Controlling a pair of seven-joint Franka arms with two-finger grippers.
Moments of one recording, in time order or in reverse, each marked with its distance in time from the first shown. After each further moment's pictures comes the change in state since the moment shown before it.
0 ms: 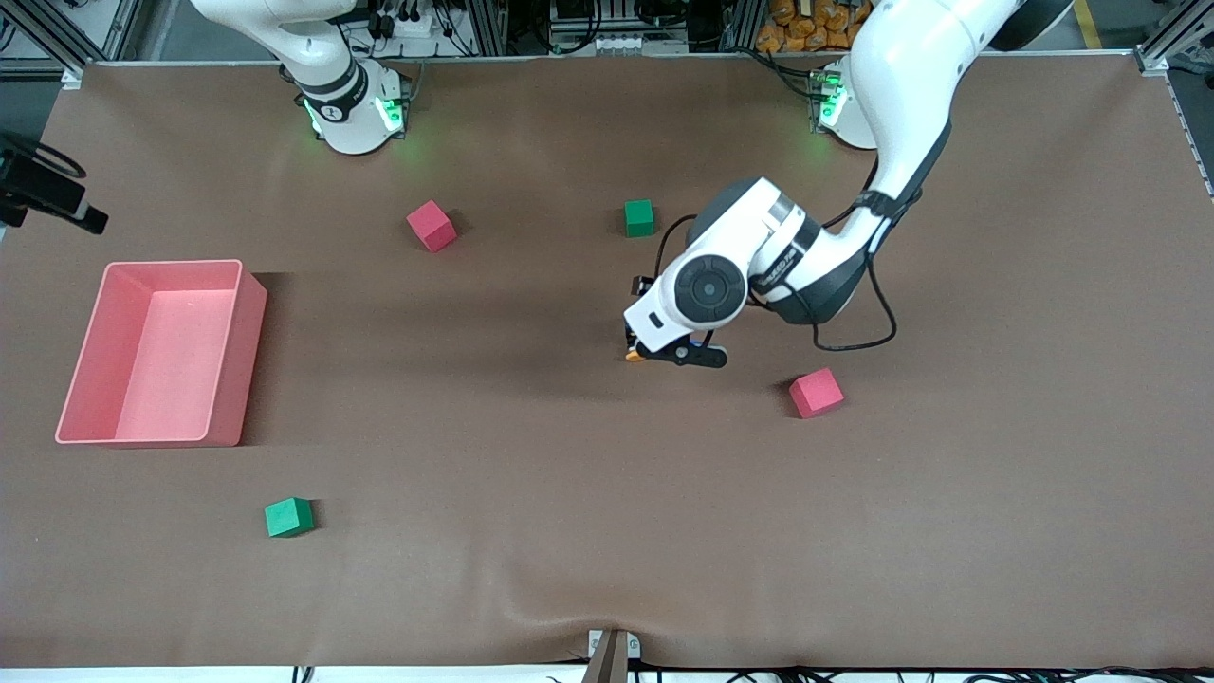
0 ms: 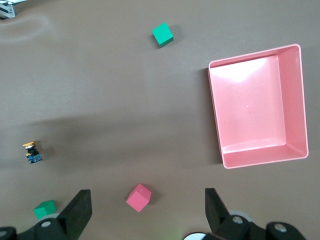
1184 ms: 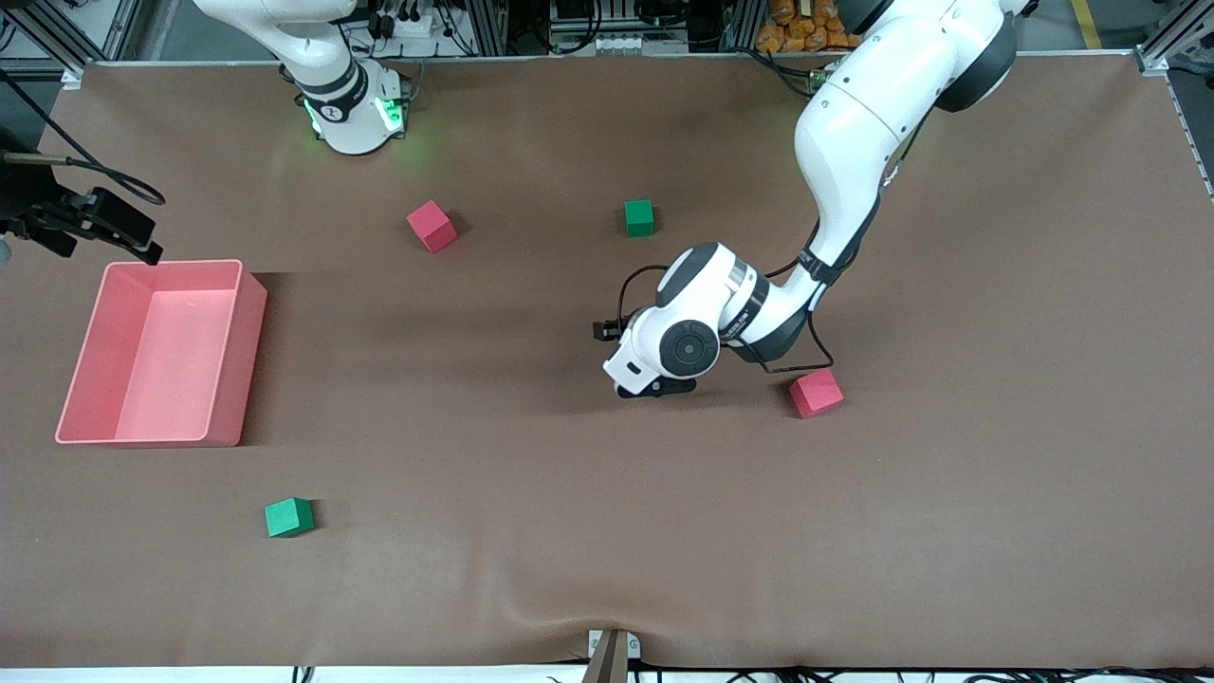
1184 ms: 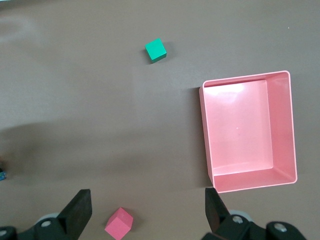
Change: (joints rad) left arm -0.120 0.209 0.108 0.088 -0.120 0.190 -0.133; right arm -0.079 -0.080 0.181 -0.233 -0.141 0.234 -0.004
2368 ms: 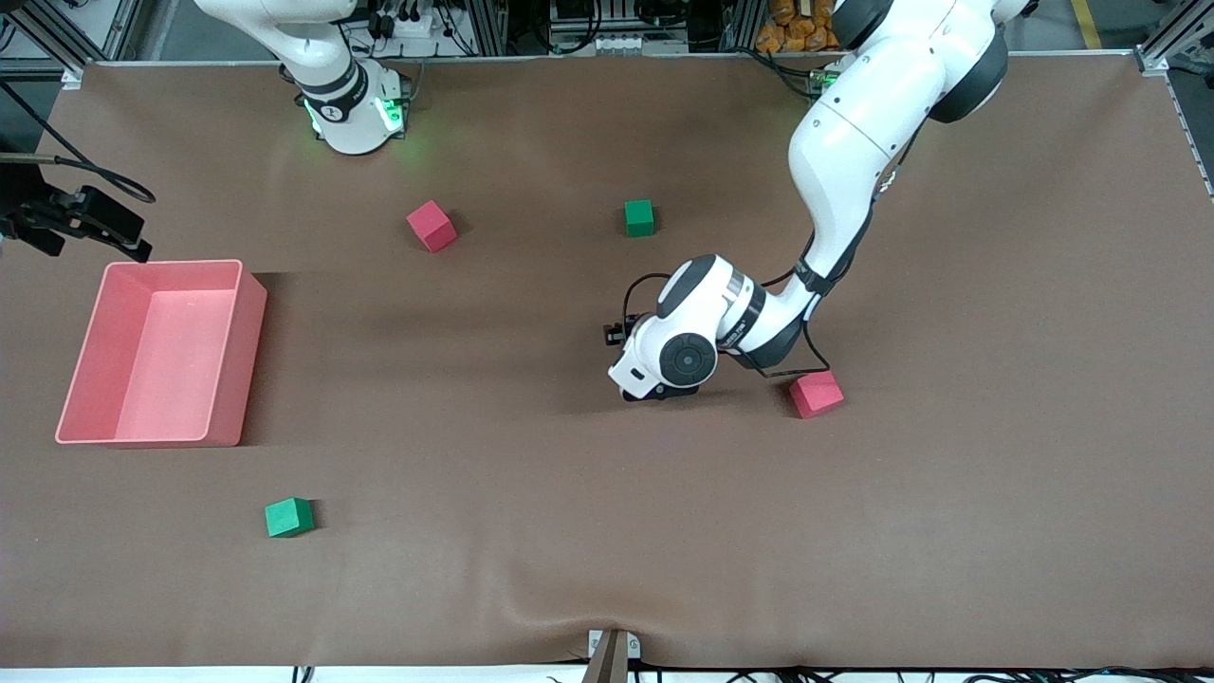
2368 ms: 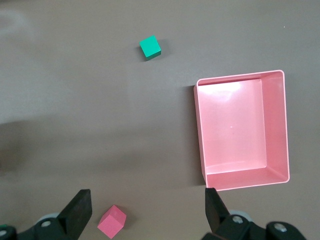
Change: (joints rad) left arm -0.006 0.047 0.011 0.000 0.000 0.010 0.000; right arm -0.027 0.000 0.000 -0.004 -0.003 -0.010 -0.027
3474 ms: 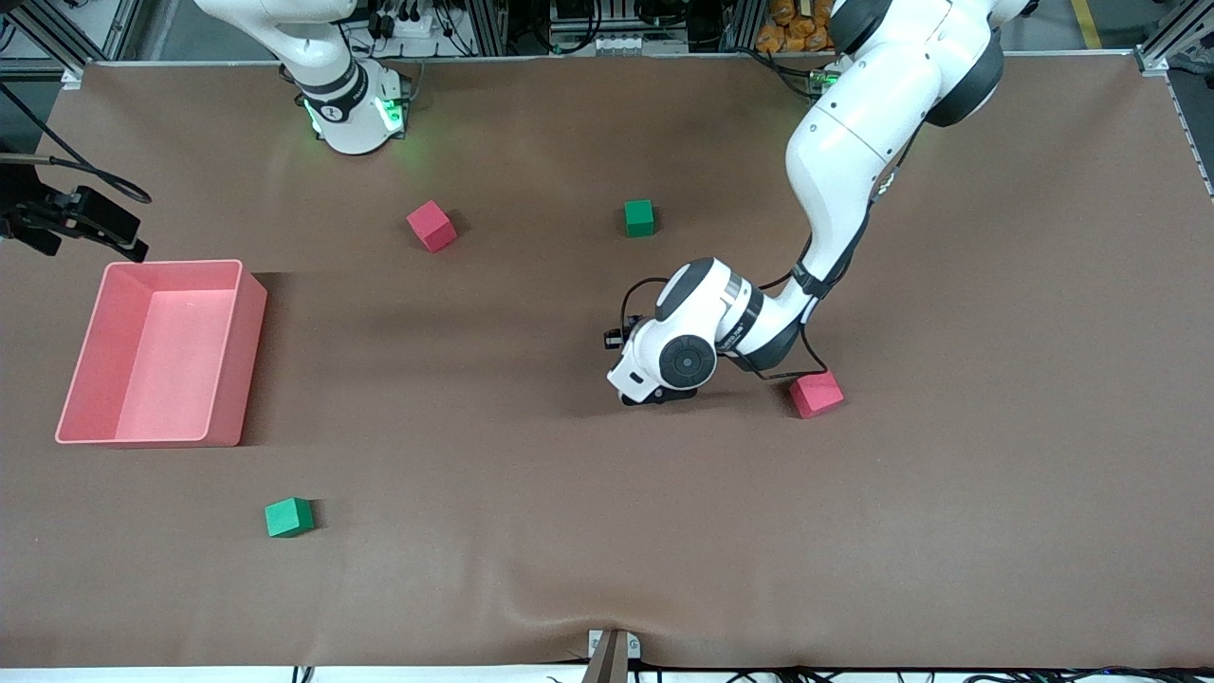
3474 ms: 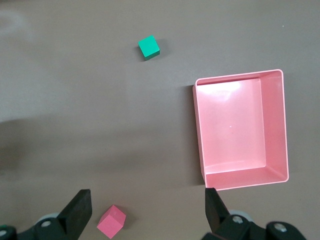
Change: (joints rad) left arm -0.010 0.009 0.004 0.026 0.000 0.027 -0.030; right arm -0.002 0.000 0.000 0.000 0.000 0.000 -0.001
